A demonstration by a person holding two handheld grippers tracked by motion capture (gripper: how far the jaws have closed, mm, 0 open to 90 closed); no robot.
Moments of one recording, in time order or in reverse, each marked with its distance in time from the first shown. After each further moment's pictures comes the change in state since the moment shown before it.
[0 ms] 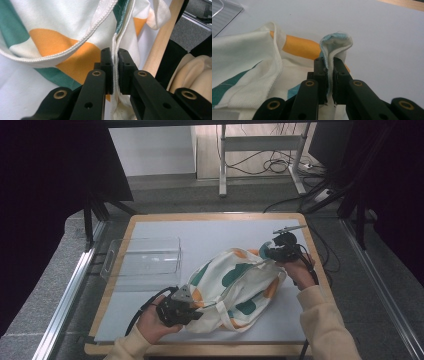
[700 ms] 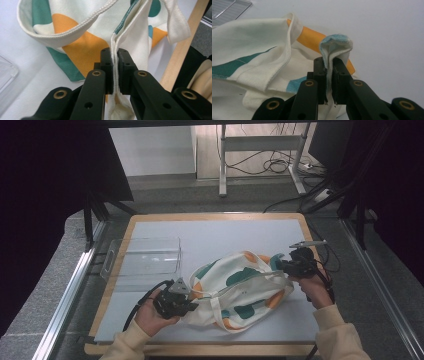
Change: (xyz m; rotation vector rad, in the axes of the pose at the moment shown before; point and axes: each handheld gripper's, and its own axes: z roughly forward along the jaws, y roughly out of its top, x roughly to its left) left arm 0.019 0.003 -0.001 0.004 0.081 -0.019; right arm -0.013 -0.047 -0.032 -0.050 0.042 0.024
